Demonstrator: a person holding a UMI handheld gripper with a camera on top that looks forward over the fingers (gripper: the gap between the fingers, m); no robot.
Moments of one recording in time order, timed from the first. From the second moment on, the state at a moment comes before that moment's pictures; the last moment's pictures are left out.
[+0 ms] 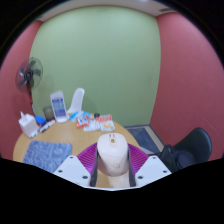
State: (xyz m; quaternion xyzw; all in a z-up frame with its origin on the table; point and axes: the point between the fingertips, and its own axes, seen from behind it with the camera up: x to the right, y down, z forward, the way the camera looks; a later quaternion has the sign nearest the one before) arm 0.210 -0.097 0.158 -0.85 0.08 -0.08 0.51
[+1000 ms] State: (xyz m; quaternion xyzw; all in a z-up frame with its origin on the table) arm -0.121 -0.082 0.074 -0.90 0.02 -0.01 0.43
